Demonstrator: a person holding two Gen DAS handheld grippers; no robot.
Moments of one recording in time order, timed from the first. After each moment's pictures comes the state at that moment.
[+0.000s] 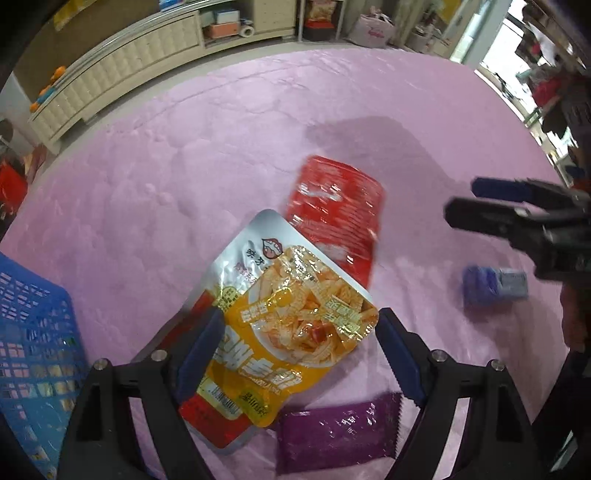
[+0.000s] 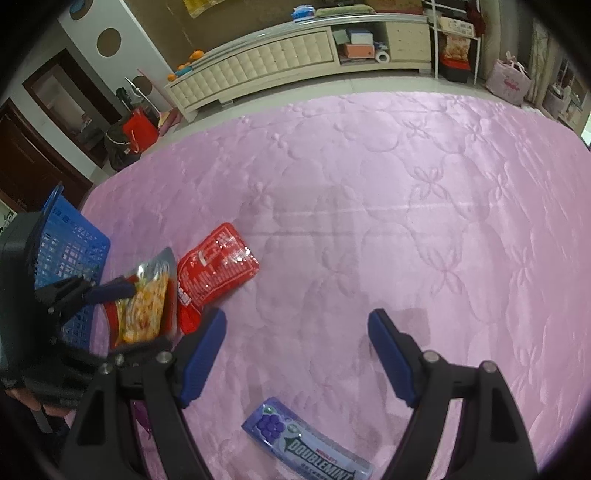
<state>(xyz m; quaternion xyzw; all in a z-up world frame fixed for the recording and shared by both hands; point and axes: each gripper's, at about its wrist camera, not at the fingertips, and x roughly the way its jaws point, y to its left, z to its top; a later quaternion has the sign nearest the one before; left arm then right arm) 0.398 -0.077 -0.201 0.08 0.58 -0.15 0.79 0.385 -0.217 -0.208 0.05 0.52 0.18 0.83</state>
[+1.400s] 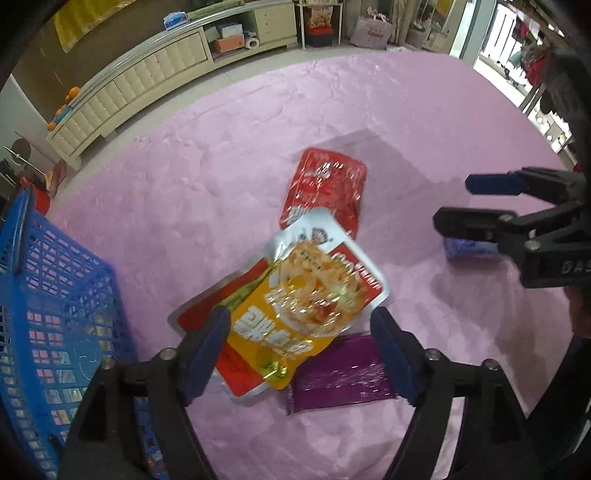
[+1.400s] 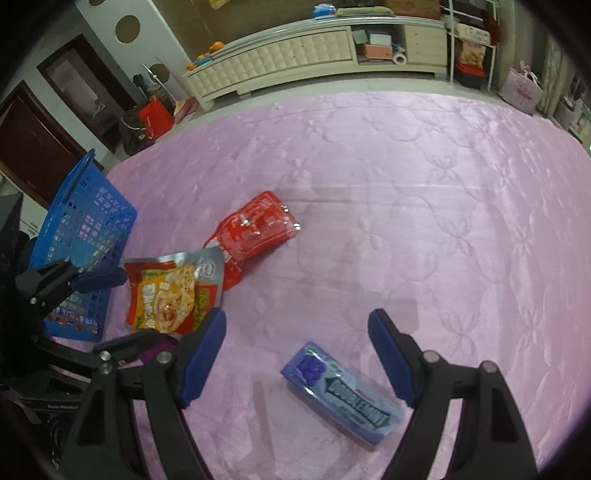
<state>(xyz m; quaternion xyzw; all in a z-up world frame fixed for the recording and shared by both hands) 0.364 -0.087 -0.186 0.12 0.57 -0.12 0.80 0.343 -0.201 -0.194 0.03 0.52 0.21 0.83</state>
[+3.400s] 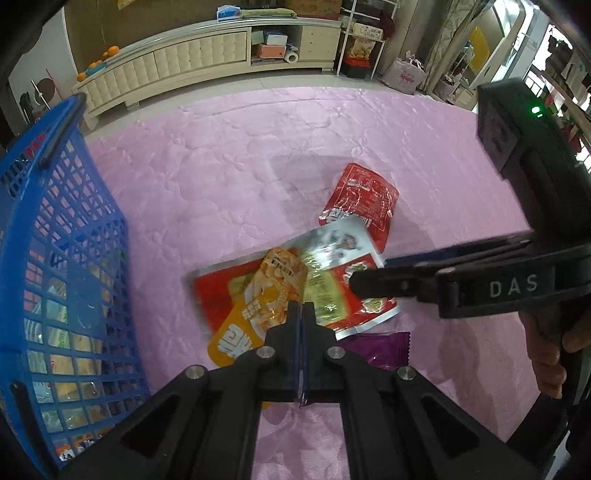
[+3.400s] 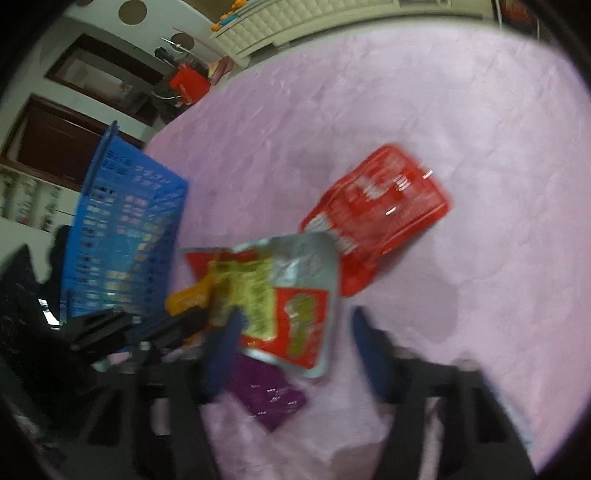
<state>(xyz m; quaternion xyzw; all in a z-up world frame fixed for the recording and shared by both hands) 0.320 -0.014 -0.158 0.00 0.54 -0.10 0.84 0.381 -0.111 -0.232 0.12 0.62 0.31 0.71</state>
